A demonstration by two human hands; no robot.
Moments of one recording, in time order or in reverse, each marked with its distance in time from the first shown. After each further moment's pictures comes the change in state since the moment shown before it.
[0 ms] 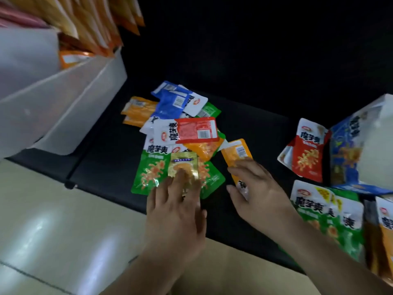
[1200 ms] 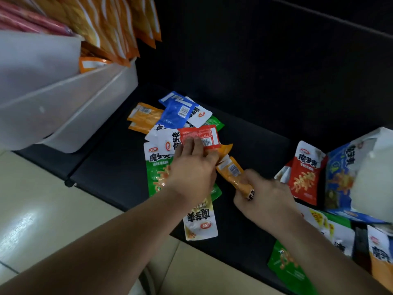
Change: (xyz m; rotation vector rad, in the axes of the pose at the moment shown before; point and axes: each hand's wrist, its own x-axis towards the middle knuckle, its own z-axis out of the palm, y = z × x) left_hand 0.114 0.015 -0.013 0.142 -0.044 0.109; right_hand 0.028 -0.001 -0.034 -0.206 -0.061 0.045
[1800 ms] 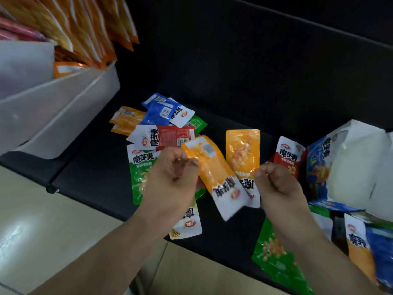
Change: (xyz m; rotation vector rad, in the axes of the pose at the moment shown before) left_hand -0.046 0.037 -0.055 -1.489 0.171 -0.402; right_hand -0.031 0.013 -0.033 0.911 0.141 0.425
